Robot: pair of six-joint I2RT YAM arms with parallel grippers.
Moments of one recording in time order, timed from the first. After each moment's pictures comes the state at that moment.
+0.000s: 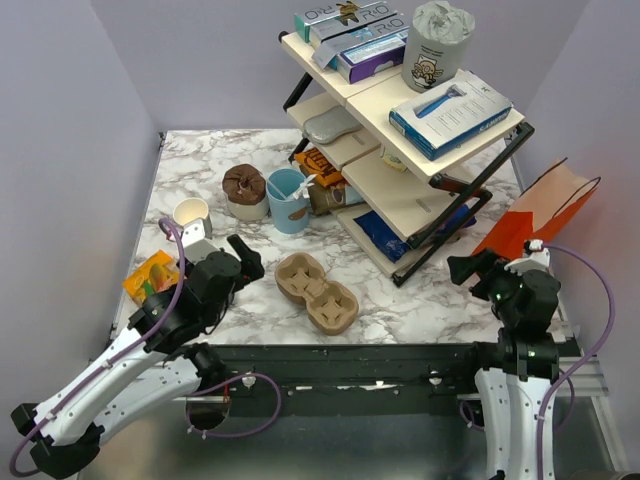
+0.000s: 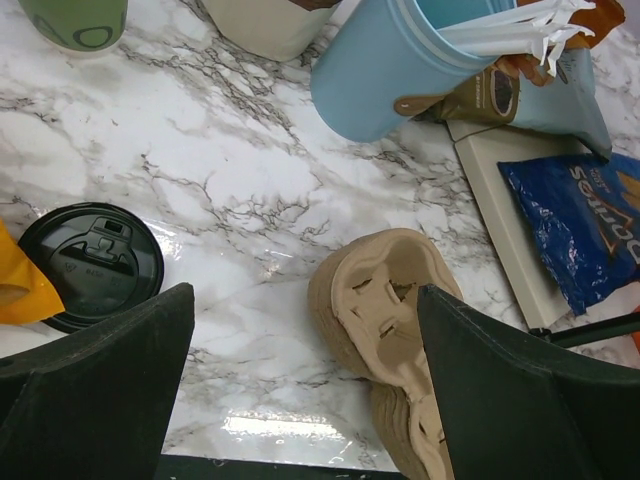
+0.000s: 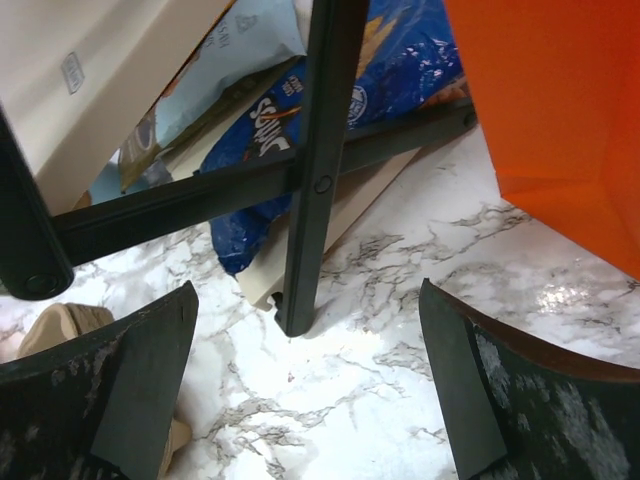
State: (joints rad) left arm -0.82 0.60 0.78 -0.81 -0.67 -0.92; right arm -0.15 0.23 0.49 -0.58 -0.24 0.47
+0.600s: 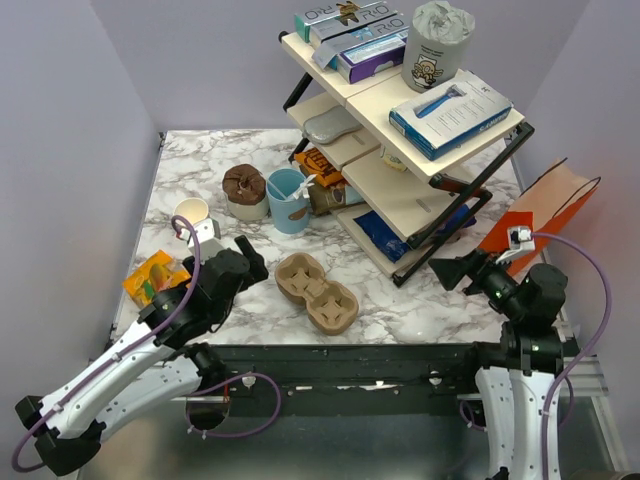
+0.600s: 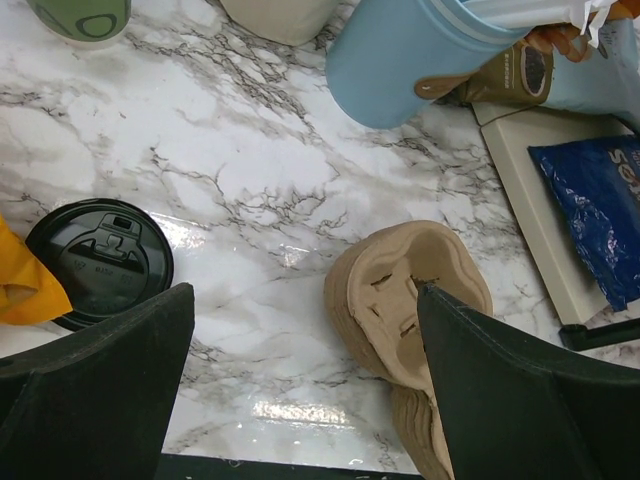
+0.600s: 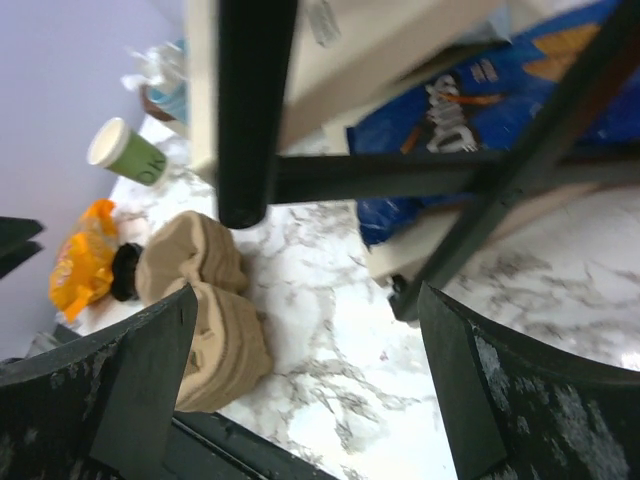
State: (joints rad) left arm -0.82 0.64 0.76 -0.80 -0.67 -0.90; right arm -0.15 0.29 0.53 -0.49 -0.62 0.44
